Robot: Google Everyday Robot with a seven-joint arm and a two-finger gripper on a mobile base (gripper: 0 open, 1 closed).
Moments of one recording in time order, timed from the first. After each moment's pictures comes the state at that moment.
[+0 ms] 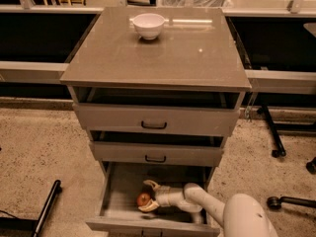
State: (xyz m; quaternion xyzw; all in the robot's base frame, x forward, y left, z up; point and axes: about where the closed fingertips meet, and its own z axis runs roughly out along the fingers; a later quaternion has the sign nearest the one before) arm 0.574 0.065 0.170 -0.54 0.61 0.34 0.48
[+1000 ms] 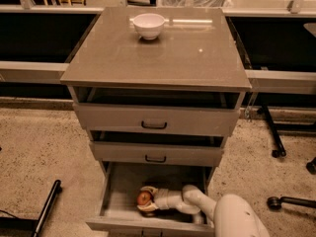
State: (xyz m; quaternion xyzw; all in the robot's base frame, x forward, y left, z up) arm 0.565 0.070 0.142 -0.53 0.62 0.37 0.45
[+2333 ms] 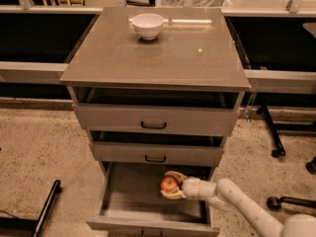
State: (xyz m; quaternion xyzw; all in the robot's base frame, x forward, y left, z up) arm 0.571 -0.052 0.320 -0.47 0.58 0.36 0.56
